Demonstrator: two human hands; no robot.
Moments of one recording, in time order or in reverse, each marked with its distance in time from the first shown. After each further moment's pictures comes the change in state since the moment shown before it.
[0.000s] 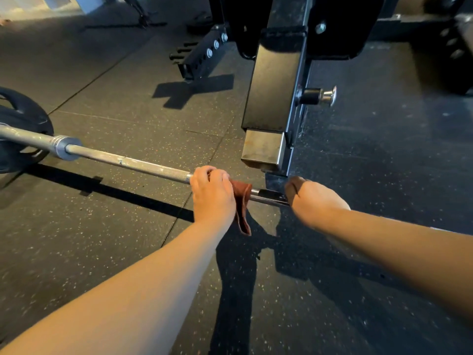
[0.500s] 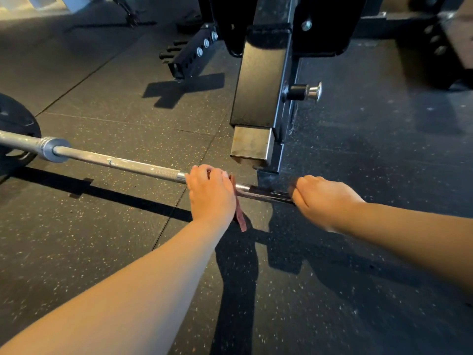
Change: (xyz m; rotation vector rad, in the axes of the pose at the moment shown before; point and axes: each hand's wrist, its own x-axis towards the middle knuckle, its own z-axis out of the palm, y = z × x) left_hand -0.004 0.009 0.005 0.145 0.031 0.014; right_hand -0.028 0.020 -0.023 -0.191 0.000 -0.054
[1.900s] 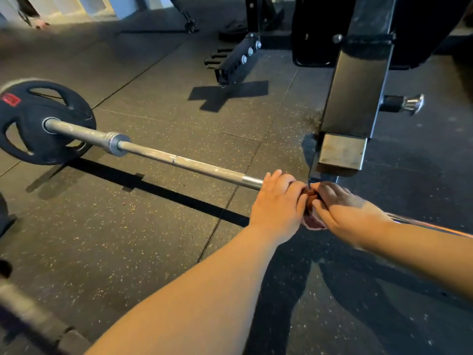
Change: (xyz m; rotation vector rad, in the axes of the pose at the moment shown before) left_hand 0.000 -0.033 -0.019 -0.082 -0.131 0.560; right_hand 0.018 -0.083 0.025 -0.039 -0.070 -0.138
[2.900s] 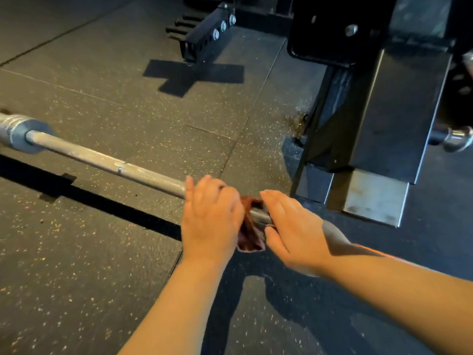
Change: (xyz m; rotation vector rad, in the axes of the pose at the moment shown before) left_hand 0.016 -0.094 0.001 0.062 0.260 -0.243; right_hand 0.072 -0.046 0.013 -0.041 0.094 -0.219
